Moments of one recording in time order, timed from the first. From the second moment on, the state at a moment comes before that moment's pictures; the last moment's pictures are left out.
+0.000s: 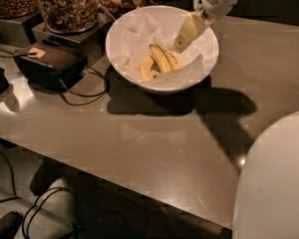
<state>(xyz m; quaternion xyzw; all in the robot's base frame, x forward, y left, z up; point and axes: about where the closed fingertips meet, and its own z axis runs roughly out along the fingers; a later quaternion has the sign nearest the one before) 0.639 -0.116 0.959 -0.44 0.87 0.11 0.19</state>
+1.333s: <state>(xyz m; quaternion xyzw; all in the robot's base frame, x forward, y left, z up) 0.645 -0.105 0.946 -0.42 0.88 0.12 0.16</state>
